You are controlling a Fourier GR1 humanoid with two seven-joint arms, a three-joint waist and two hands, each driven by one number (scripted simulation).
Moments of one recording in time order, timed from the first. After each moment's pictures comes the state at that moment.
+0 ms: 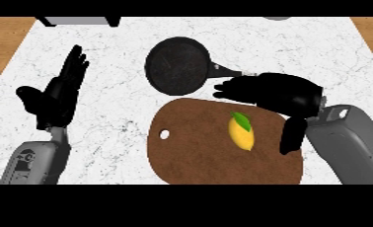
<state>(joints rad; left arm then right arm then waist) -0.23 0.24 0.03 -1.45 0.06 0.12 0.07 -0.53 -0.45 0.34 -1.60 0.59 0.82 -0.21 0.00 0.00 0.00</state>
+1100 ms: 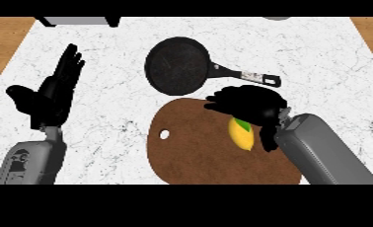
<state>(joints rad) -0.23 0.22 0.08 -1.46 0.05 0.07 0.07 -0.51 -0.35 0.46 -1.47 0.98 0.74 -0.28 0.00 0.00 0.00</state>
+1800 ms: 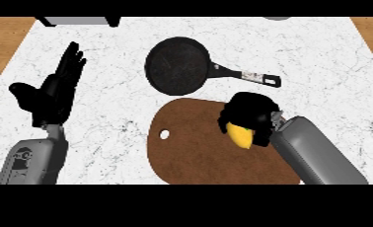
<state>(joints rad) -0.25 0.21 0.09 -1.46 0.02 0.07 0.09 -0.50 -0.33 0.51 -1.36 1.10 0.66 -0.42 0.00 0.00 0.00</state>
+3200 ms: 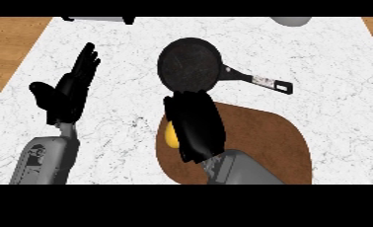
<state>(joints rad) -0.27 0.17 0.05 -1.44 0.01 0.04 0.08 -0.52 0.00 0.69 -1.59 1.05 0.16 0.66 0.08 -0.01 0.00</state>
